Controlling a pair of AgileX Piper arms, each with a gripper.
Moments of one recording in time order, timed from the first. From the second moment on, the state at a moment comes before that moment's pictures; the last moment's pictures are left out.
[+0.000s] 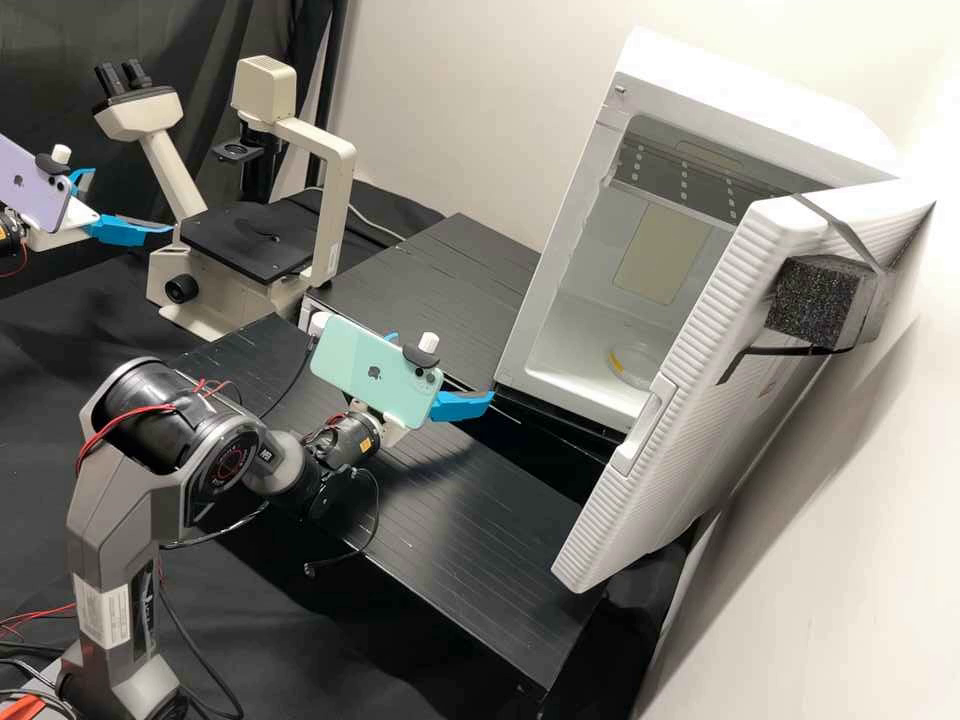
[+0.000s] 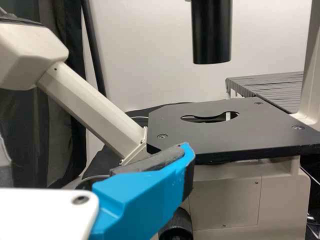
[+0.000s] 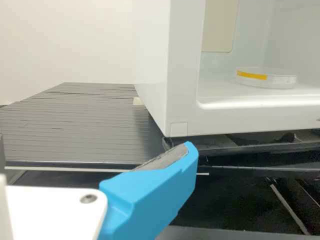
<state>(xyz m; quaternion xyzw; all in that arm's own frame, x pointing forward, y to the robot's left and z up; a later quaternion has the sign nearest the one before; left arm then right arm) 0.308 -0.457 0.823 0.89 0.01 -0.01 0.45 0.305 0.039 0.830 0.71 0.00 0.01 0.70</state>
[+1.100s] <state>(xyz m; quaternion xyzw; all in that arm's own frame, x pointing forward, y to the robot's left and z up) 0.308 -0.457 0.823 0.89 0.01 -0.01 0.45 0.304 -0.038 0.933 0.72 -0.12 0.11 0.68</state>
